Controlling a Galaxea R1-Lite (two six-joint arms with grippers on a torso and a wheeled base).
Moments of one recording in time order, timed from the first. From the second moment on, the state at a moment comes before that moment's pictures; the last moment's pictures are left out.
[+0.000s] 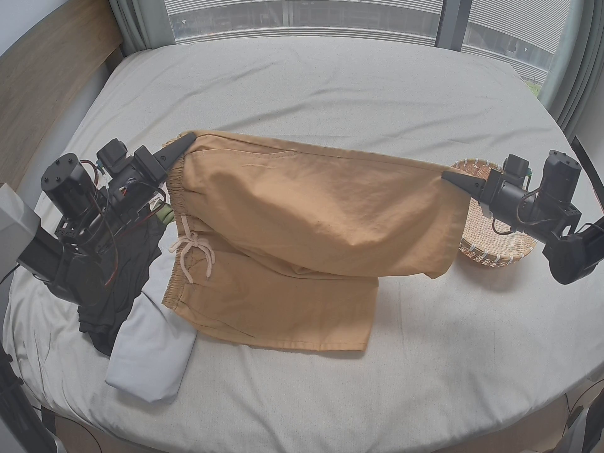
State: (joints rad) left arm -0.13 2.00 -0.92 -1.46 -0.51 -0.80; right arm 0.10 1.90 -0.90 -1.03 0.67 0.64
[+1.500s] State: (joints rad) left arm -0.07 2.25 -1.30 -1.06 -0.33 -0.75; right arm 0.19 2.12 -0.74 -1.32 0.57 0.53
